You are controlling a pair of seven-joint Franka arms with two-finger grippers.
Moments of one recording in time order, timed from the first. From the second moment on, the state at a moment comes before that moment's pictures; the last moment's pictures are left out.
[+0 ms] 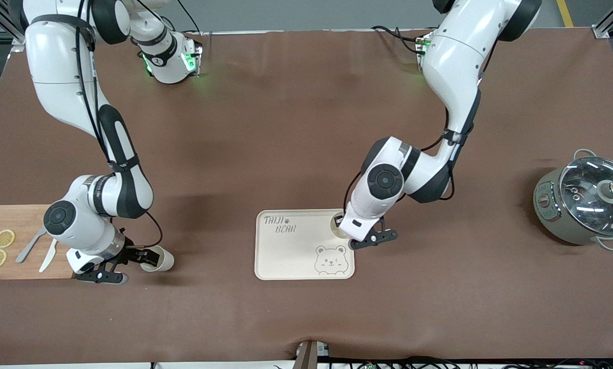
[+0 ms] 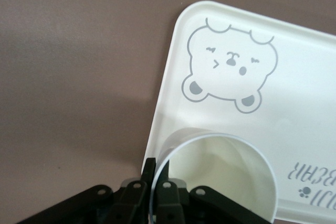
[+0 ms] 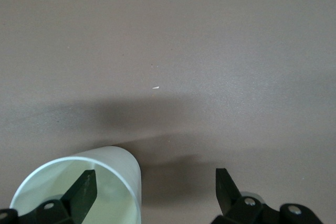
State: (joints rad) left arm -0.52 0.80 -0.05 -1.36 -0.02 2.21 -0.78; right arm 0.15 0.77 -0.15 -1.55 0.18 2.46 0.00
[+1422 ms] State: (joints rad) left arm -0.63 0.88 0.03 -1.30 -0.02 2.29 -0.85; right arm 0.17 0.76 -0.14 -1.40 0.20 2.20 0.05
